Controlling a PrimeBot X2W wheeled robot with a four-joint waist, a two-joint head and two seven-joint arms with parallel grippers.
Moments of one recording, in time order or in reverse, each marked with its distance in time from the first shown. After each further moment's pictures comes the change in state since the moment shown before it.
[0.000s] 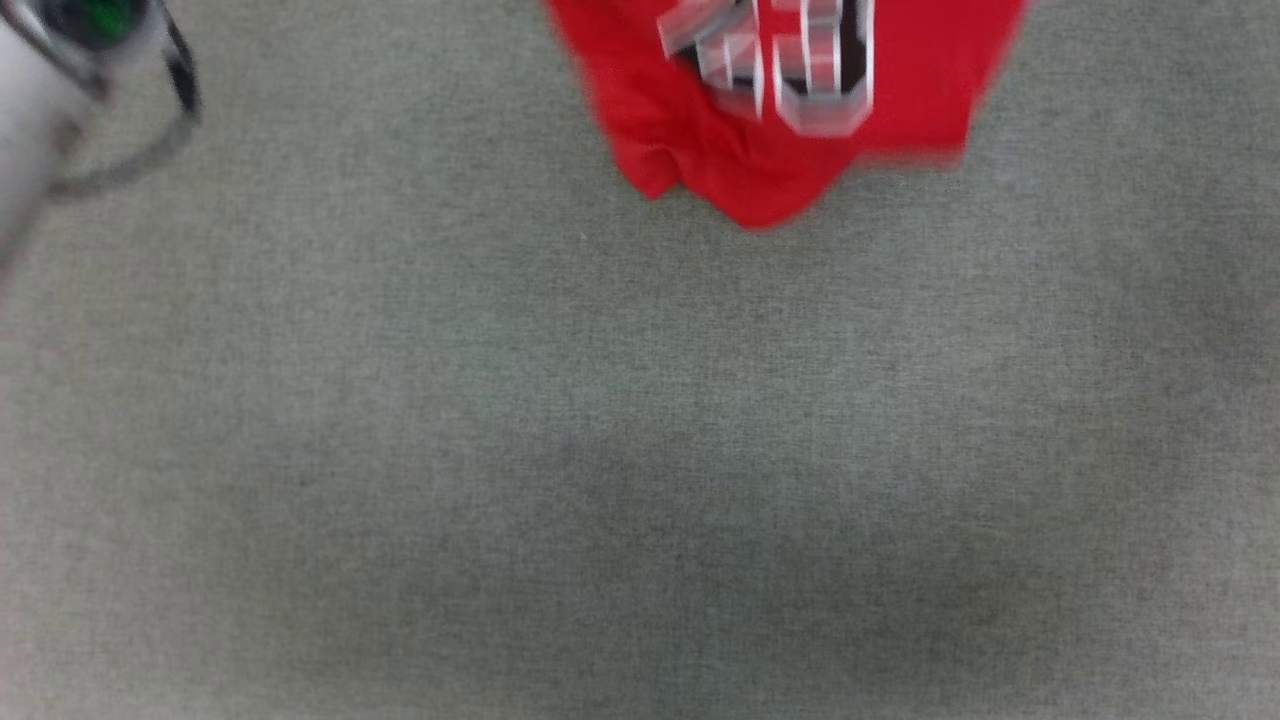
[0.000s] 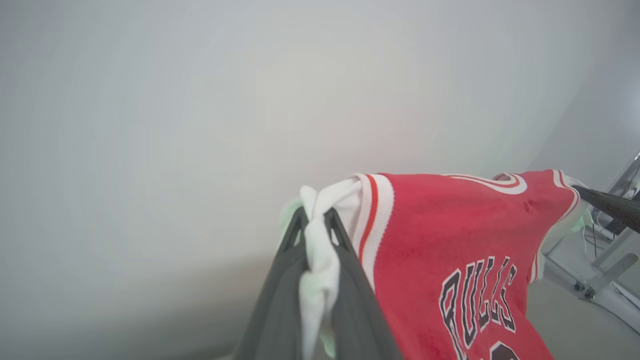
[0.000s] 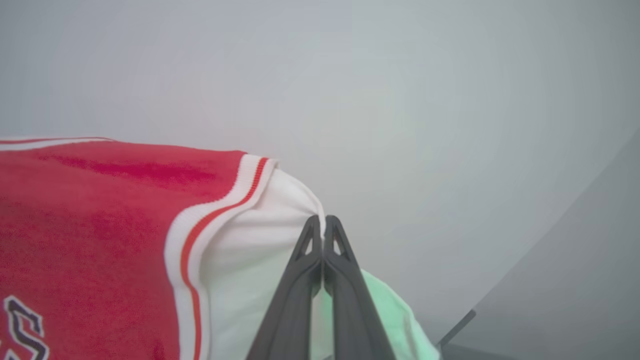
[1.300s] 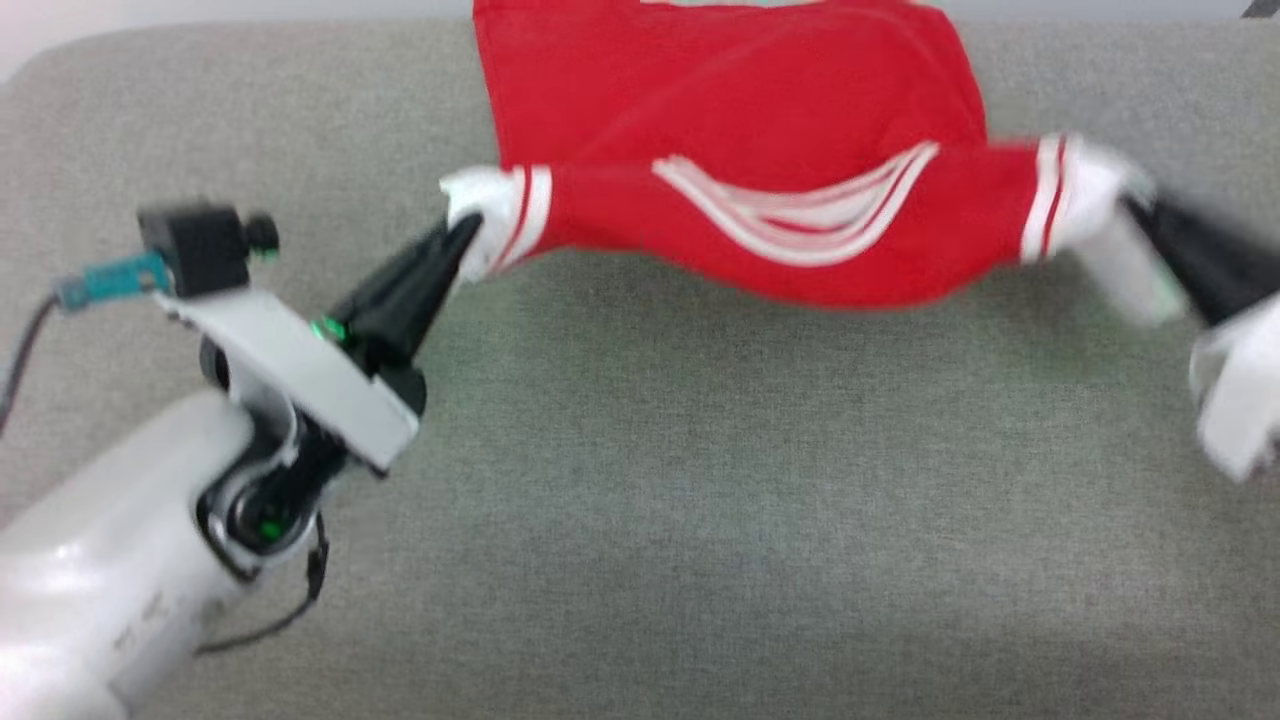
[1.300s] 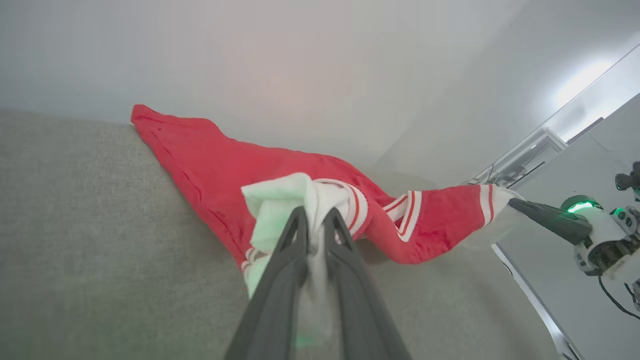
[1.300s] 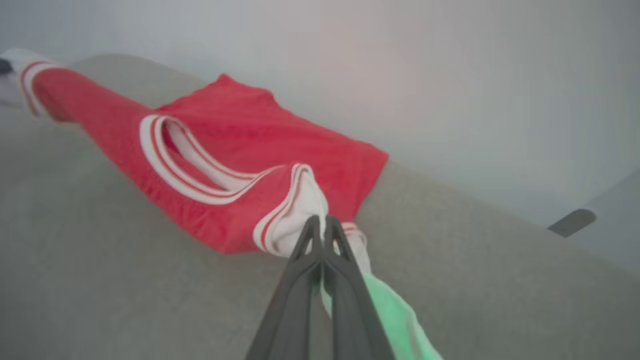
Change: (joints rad) left arm 0.691 0.143 0.120 -0.463 -0.039 0.000 -0.062; right arm 0.819 -0.238 0.062 -0.778 0.287 0.000 0.161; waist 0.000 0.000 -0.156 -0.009
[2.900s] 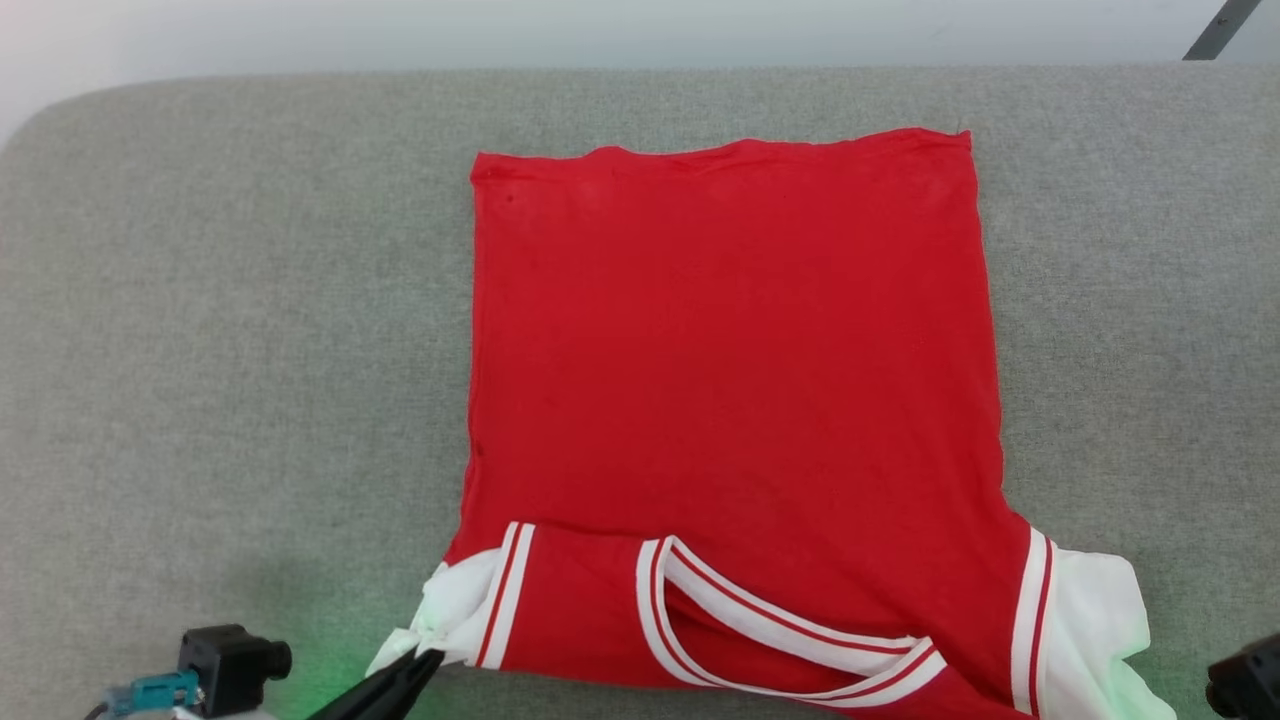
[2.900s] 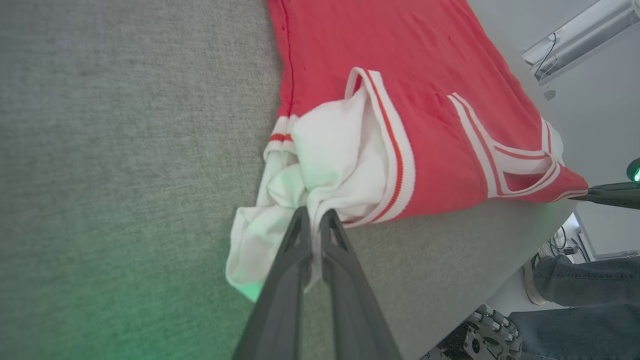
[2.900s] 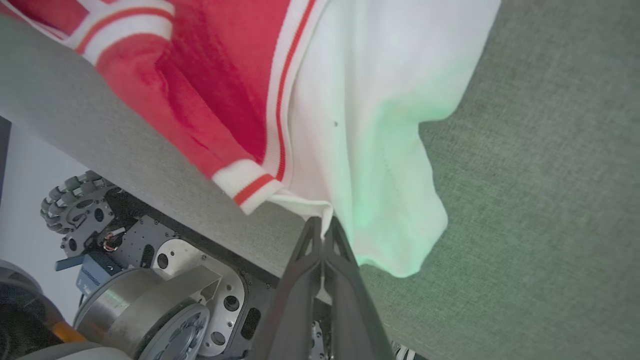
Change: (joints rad) left arm 0.716 0.151 0.132 -0.180 0.315 0.000 -0.002; right arm 0.915 0.004 -0.215 -0.313 0.056 0.000 0.299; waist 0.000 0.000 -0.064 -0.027
